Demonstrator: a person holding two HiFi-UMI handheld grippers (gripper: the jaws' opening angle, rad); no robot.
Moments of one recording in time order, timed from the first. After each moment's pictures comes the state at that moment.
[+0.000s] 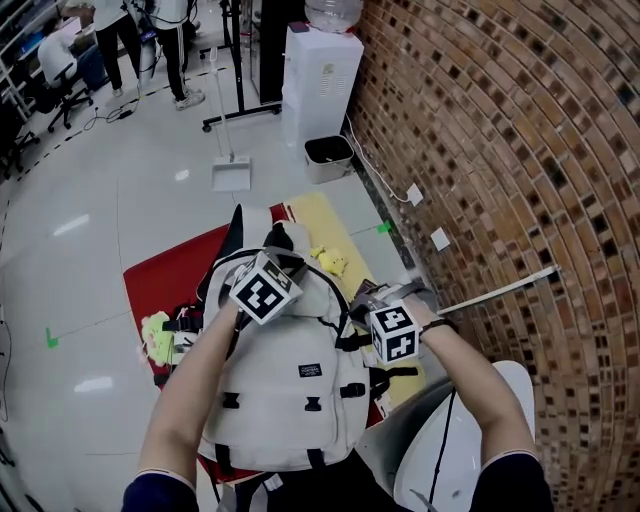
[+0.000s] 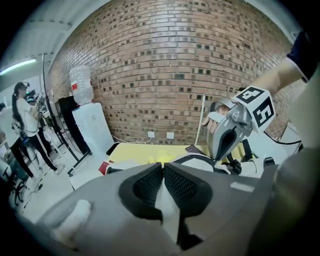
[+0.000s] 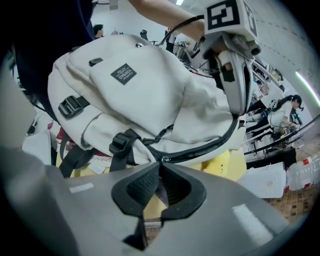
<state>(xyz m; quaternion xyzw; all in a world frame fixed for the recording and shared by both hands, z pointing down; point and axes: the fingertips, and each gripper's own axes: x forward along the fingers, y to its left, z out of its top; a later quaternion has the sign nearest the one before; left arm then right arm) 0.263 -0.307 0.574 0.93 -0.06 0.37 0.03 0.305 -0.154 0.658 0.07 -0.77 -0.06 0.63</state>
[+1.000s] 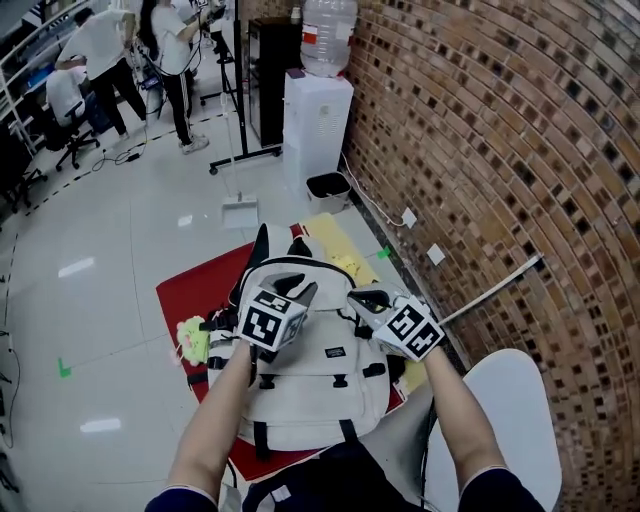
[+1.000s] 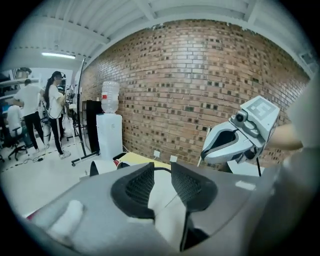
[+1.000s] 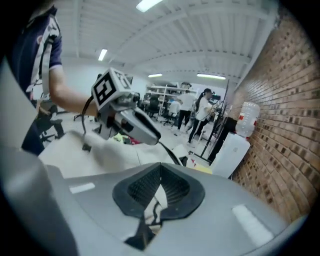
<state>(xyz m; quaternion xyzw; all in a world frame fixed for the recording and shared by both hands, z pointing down) 0.193 -0.267 0.488 0.95 -0.15 0.23 0.11 0.238 -0.200 0.487 0.46 -0.83 0.05 0.31</state>
